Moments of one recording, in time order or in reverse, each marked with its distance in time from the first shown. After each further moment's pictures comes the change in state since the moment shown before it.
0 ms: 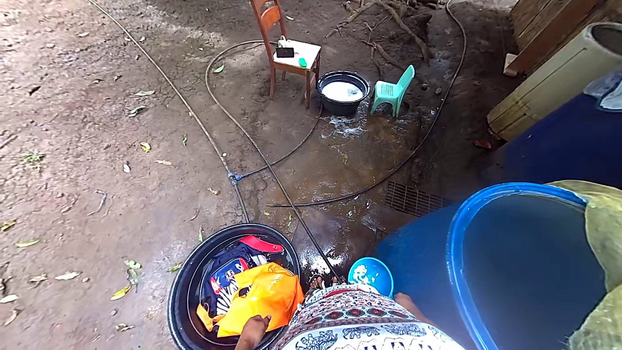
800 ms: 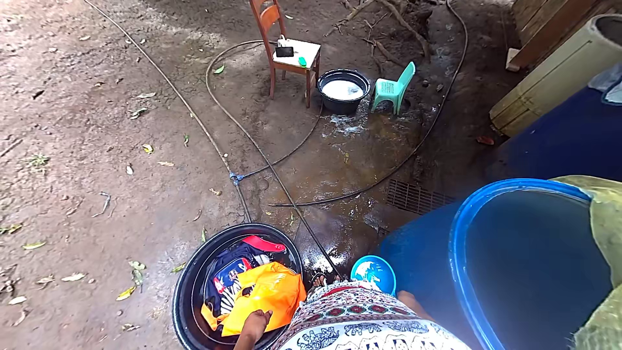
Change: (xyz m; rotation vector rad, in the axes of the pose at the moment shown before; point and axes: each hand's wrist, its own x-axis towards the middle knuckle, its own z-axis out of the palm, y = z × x) left_hand 0.000 0.007 -0.013 0.047 0.027 0.030; right_hand -0.002 -0.002 0.002 -0.003 0.004 0.016
